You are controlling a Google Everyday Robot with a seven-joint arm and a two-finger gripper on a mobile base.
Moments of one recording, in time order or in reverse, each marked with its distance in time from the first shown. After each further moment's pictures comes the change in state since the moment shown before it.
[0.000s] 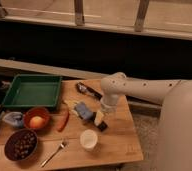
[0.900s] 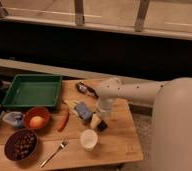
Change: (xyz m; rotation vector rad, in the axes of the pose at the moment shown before) arm -0.006 0.018 0.032 -0.019 0.020 0.016
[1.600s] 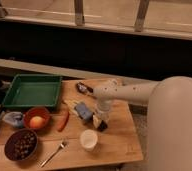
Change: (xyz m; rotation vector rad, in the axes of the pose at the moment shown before) arm -0.005 -0.001 0.010 0.028 -0.002 0.021
